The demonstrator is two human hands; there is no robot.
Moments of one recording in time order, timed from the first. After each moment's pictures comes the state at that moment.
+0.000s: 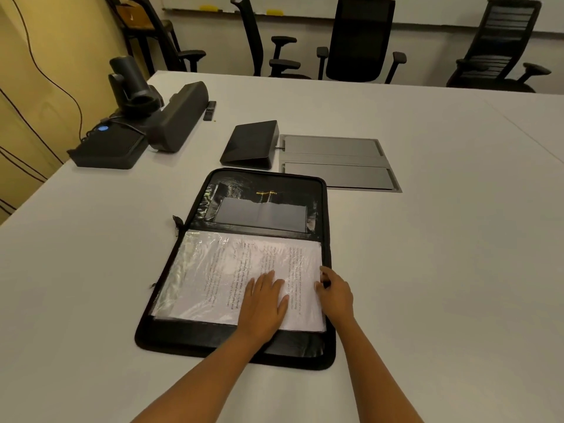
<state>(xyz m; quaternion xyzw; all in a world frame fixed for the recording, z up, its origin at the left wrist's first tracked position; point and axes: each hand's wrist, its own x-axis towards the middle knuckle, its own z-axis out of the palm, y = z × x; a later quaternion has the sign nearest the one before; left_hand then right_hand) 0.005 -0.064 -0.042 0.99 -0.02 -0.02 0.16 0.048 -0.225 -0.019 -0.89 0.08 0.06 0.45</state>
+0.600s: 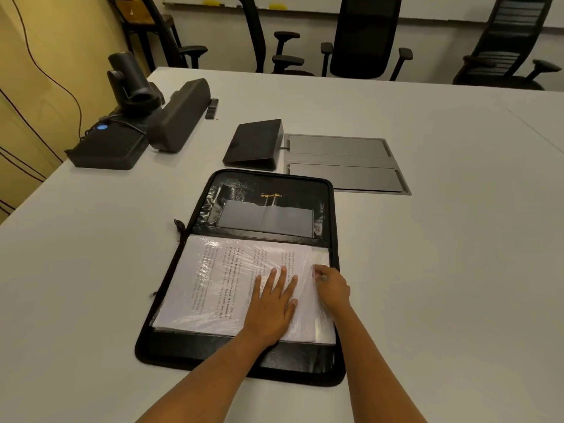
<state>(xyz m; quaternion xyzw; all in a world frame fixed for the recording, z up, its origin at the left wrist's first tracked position) 0.029 -0.059 -0.058 0.99 -0.07 -0.03 0.11 0.088 -0.202 -0.021 -0.90 0.09 0.12 0.40</state>
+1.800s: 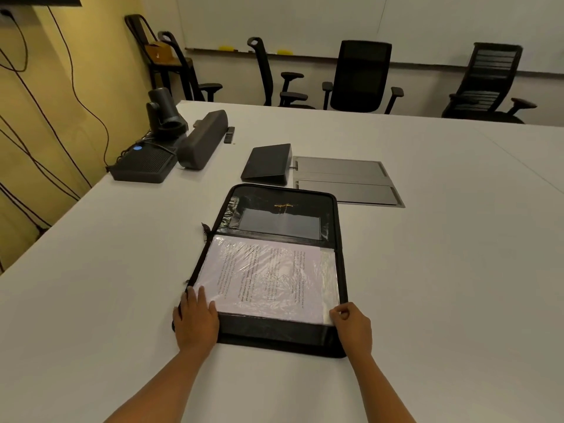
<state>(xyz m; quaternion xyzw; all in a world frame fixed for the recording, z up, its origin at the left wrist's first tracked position) -0.070 0.070 -0.026 0.95 0.26 0.00 0.14 -0.030 -0.220 -0.015 -0.88 0.16 0.03 0.45</state>
